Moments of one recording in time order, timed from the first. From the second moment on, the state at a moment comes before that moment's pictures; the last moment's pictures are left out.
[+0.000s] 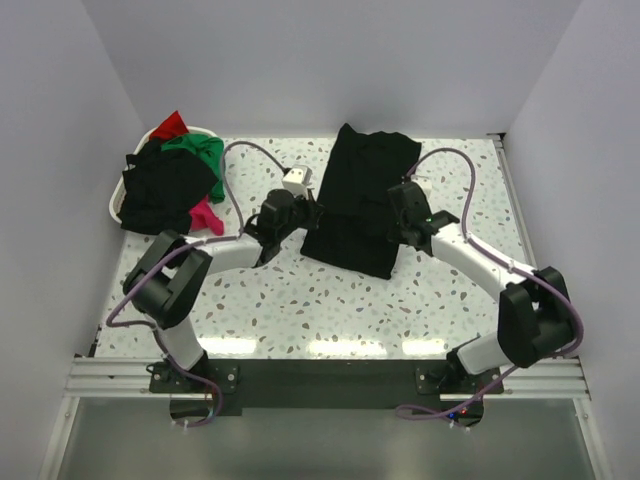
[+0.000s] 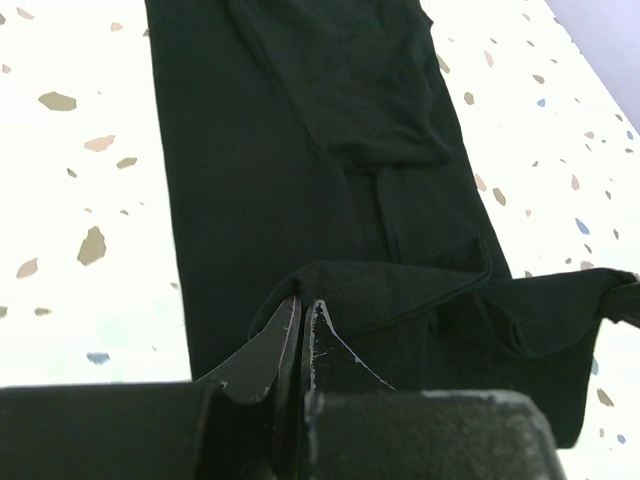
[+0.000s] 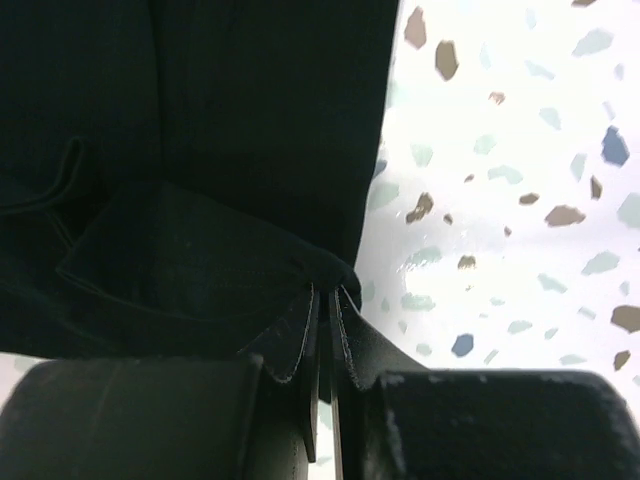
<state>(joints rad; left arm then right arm) -0.60 1.73 0.88 0.55 -0.02 -0.38 0.46 1.45 0.98 -0.45 0.34 0.54</state>
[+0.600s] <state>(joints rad) -0.46 2.06 1.21 0.57 0.17 -0.34 0.33 1.75 1.20 -0.42 0.34 0.49</state>
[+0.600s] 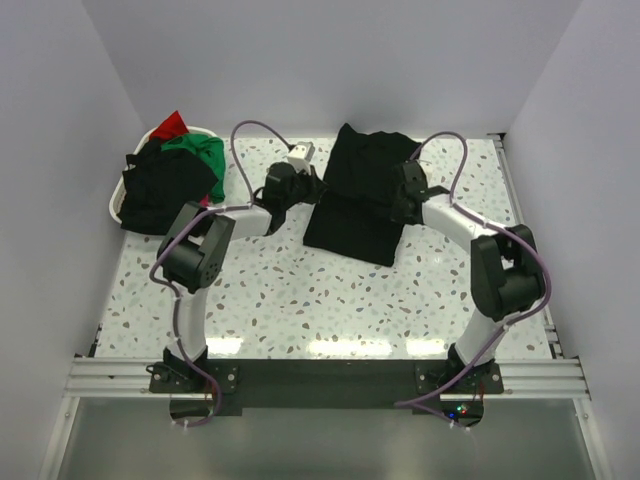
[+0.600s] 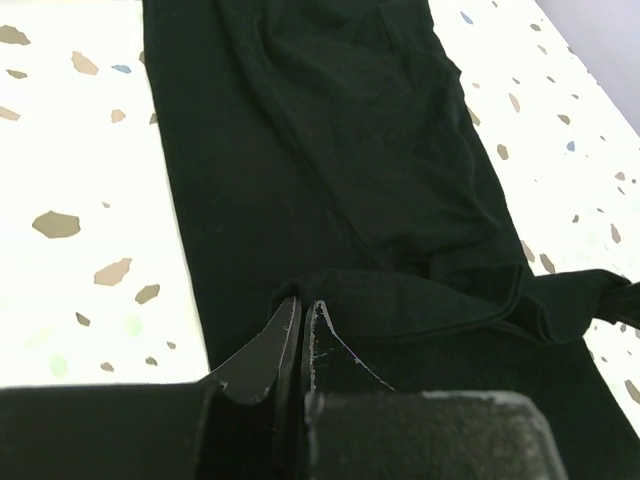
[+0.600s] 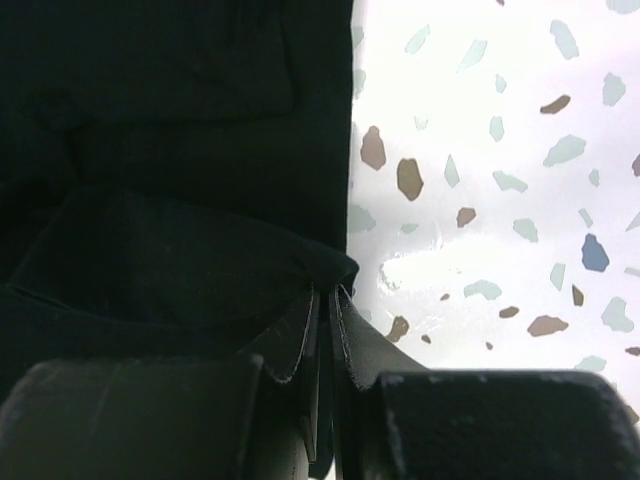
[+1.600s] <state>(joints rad) -0.41 1.85 0.92 0.57 0.23 -0.32 0.29 1.54 1.02 -0.37 0.13 0.45</state>
